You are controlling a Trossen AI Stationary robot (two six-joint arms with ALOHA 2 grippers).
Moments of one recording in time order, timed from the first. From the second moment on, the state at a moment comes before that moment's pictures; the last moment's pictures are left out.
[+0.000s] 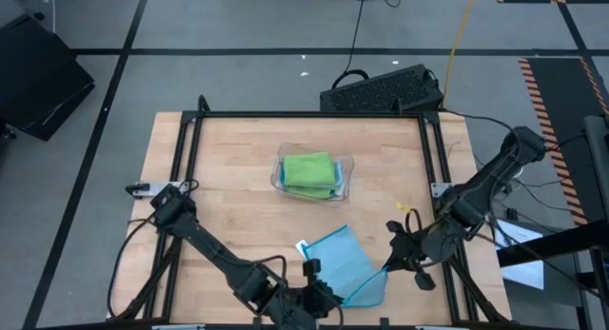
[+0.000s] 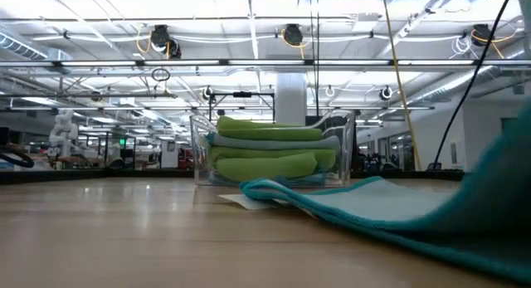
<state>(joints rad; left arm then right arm) -0.66 2.18 2.07 -0.50 -0.52 -0.46 0.77 1.09 0.86 -0.46 0.13 0.56</state>
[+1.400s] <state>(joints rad) -0.62 2.34 2.06 -0.90 -0.79 -0.99 0.48 1.36 0.81 -0.35 0.22 0.42</state>
